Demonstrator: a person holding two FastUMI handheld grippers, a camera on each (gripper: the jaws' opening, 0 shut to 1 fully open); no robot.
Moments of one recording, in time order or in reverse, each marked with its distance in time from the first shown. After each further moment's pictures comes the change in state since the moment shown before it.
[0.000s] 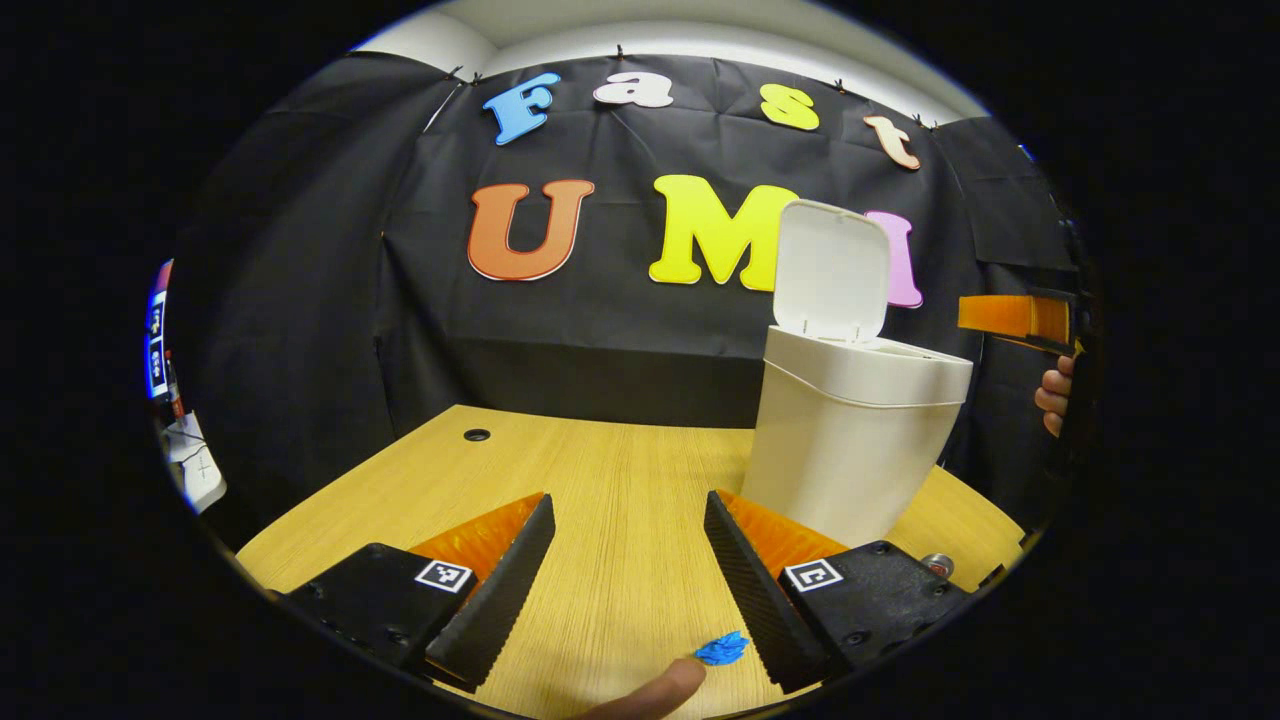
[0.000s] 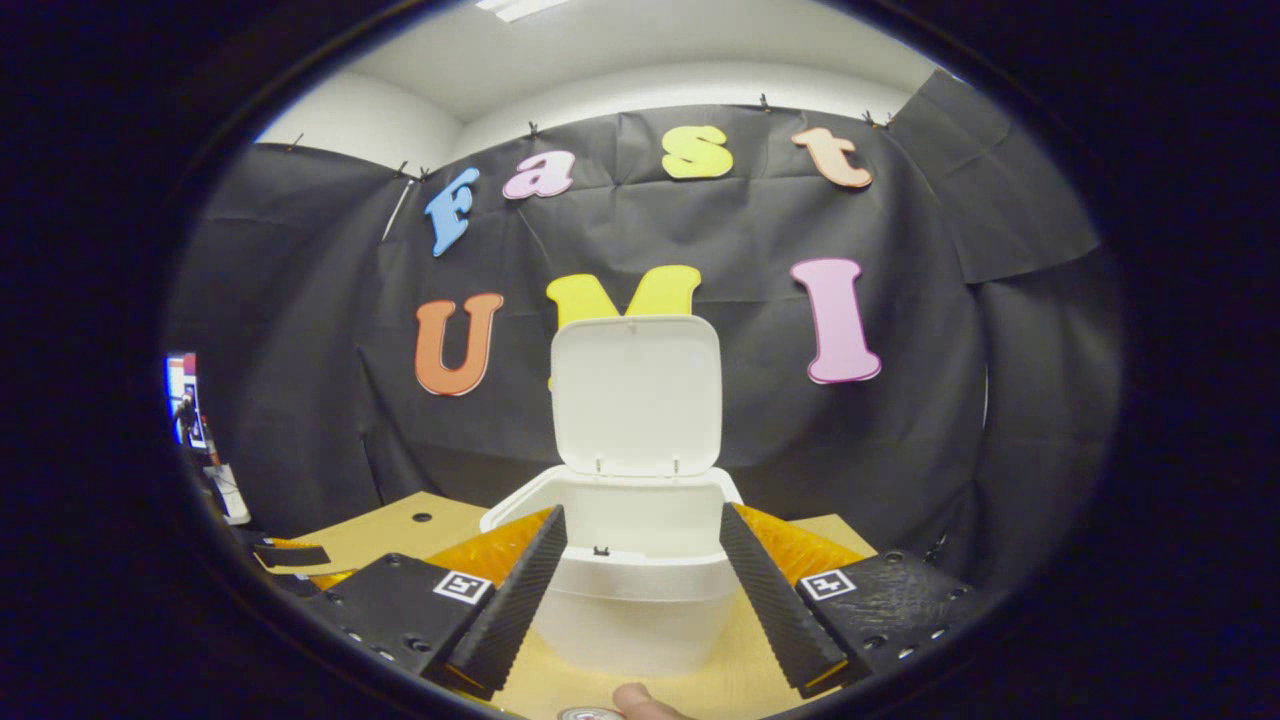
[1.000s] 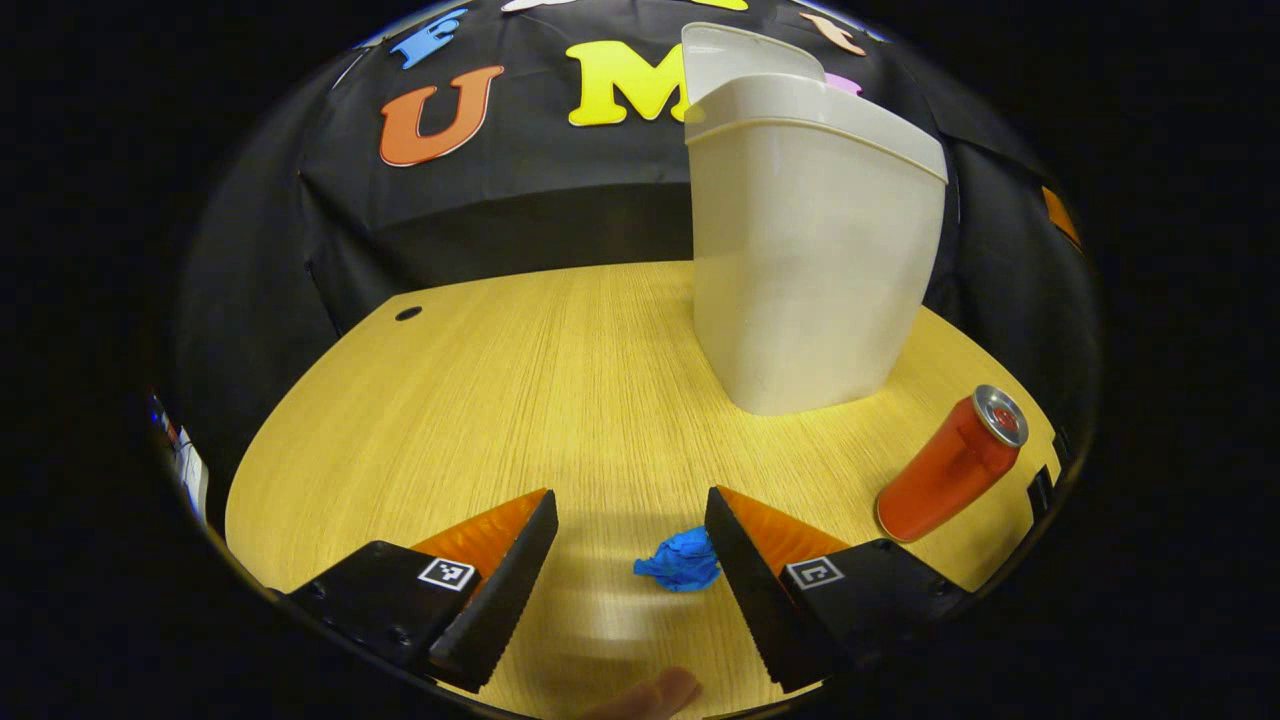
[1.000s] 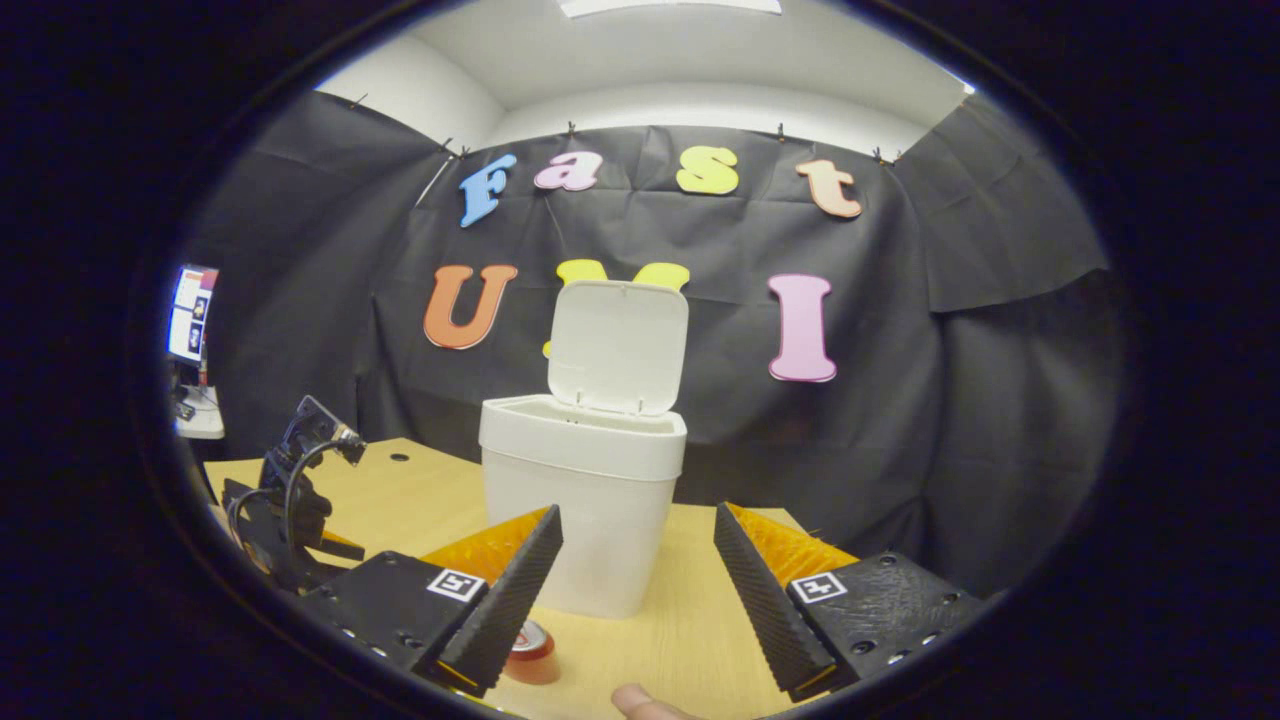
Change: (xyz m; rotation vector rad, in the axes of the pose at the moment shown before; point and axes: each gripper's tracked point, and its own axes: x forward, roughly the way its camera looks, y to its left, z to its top) left arm 0.017 -0.052 -0.164 0.135 0.420 -0.058; right arm -0.093 -0.047 -0.080 -0.149 -0.036 -0.044
